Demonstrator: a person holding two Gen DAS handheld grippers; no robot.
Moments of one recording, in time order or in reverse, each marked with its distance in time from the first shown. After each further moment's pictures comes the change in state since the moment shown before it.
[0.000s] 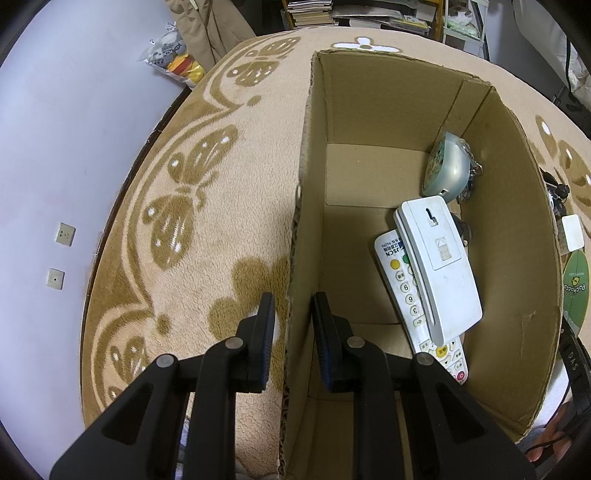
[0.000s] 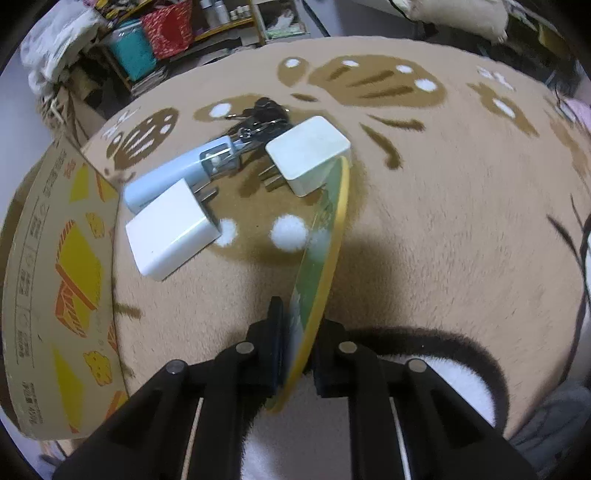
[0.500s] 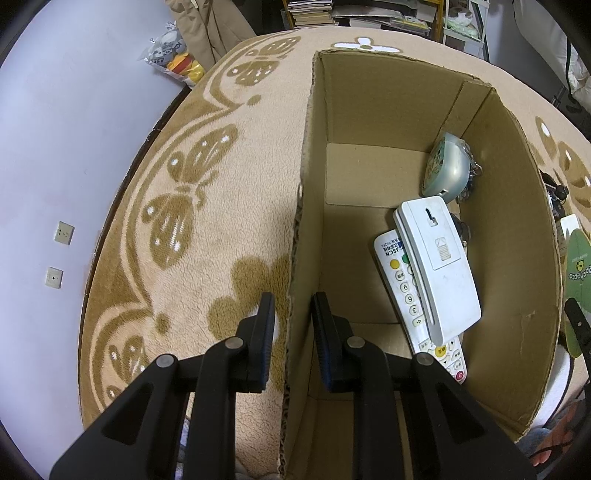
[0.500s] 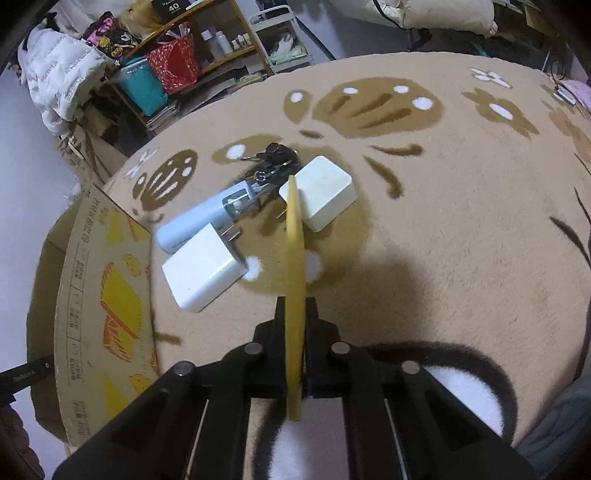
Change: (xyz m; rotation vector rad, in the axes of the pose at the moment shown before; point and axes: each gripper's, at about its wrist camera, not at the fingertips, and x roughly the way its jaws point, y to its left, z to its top) left arm 0.000 0.002 0.000 -0.004 0.002 -0.007; right arm -0.023 -0.001 0.008 0.055 -0.098 0.103
